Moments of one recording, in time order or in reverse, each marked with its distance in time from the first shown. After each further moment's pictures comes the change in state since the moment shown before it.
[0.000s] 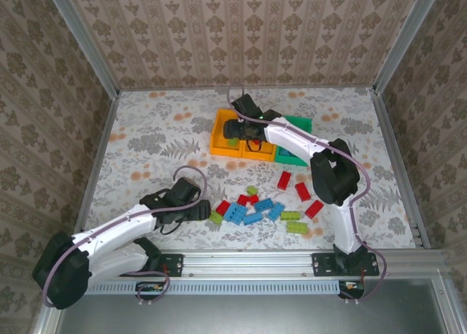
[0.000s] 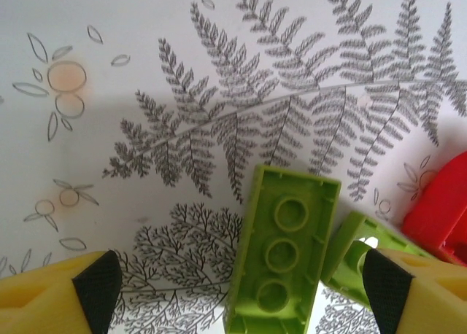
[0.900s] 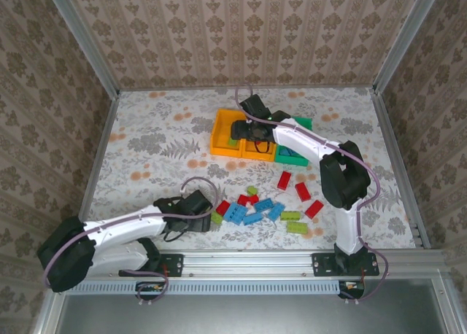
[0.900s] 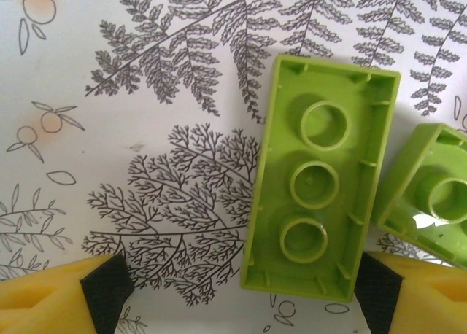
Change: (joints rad) left arm -0.188 0.122 0.005 -0.063 -0.135 -0.086; right arm -0.032 -0.078 -0.093 -0.001 0.003 -0.007
